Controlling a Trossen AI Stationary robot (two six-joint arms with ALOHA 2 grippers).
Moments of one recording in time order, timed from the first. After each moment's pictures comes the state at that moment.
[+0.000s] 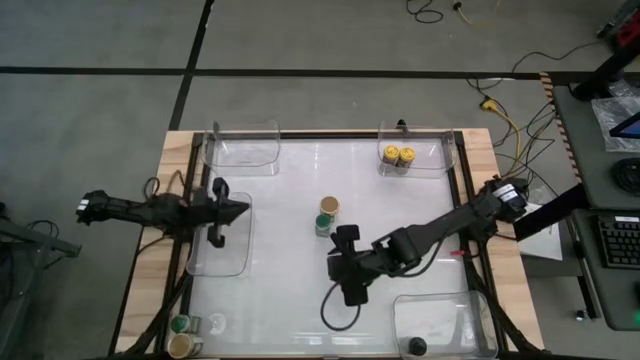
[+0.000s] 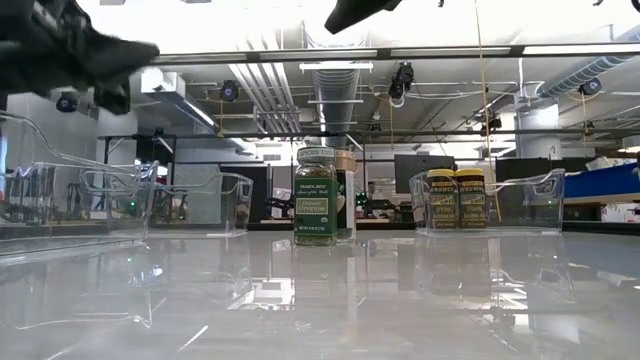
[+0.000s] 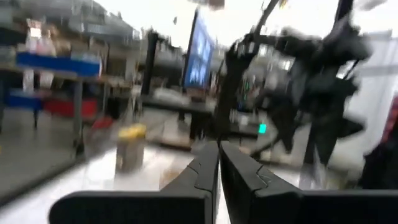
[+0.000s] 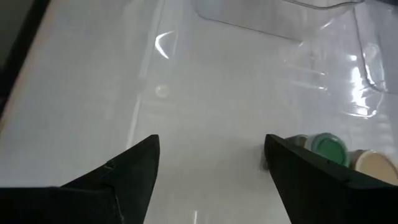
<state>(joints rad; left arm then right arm) -0.17 0.09 0.01 0.33 -0.28 -0.09 0.42 1.82 1.60 -0.71 0.32 0.13</state>
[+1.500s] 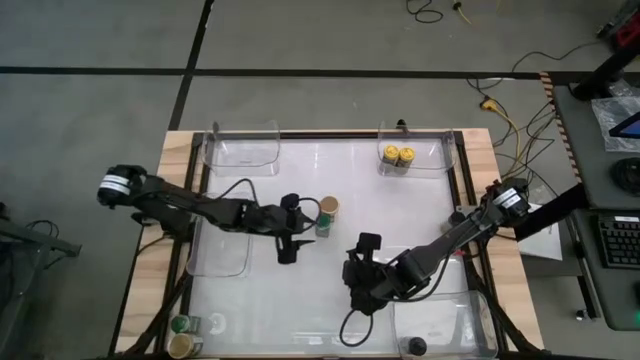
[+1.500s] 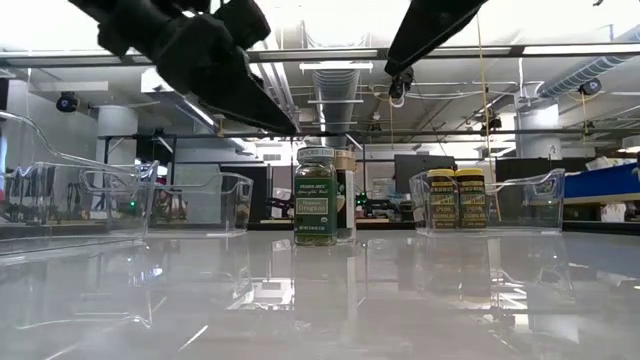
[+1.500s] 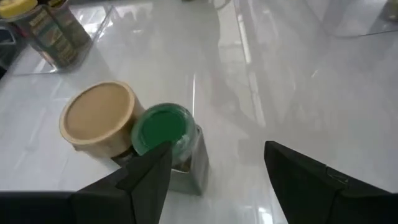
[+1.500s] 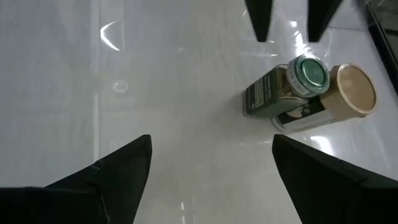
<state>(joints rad) -0.14 1.46 0.78 0.09 -0.17 0.02 0.54 1.83 1.47 -0.78 0.59 0.46</state>
